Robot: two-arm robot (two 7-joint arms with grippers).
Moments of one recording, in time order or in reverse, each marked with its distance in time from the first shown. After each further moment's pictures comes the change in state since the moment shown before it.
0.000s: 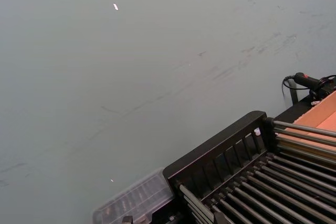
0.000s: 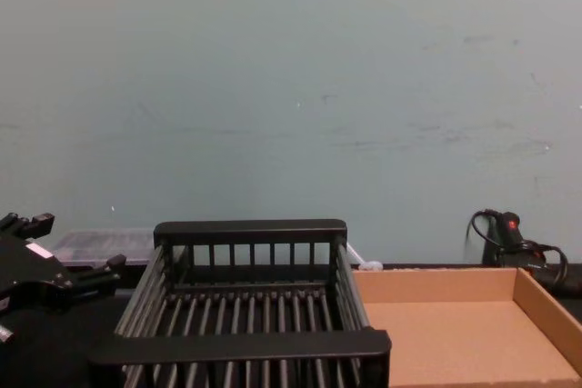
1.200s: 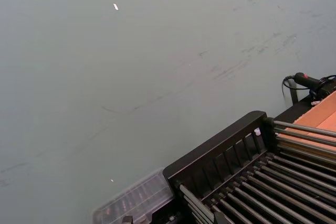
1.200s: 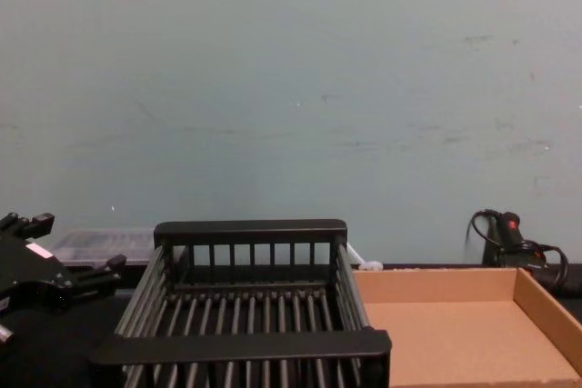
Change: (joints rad) left arm 0.000 0.000 0.000 0.000 0.000 0.000 0.000; right arm 0.001 -0.028 -0.003 0.068 -0.007 0.146 0.152
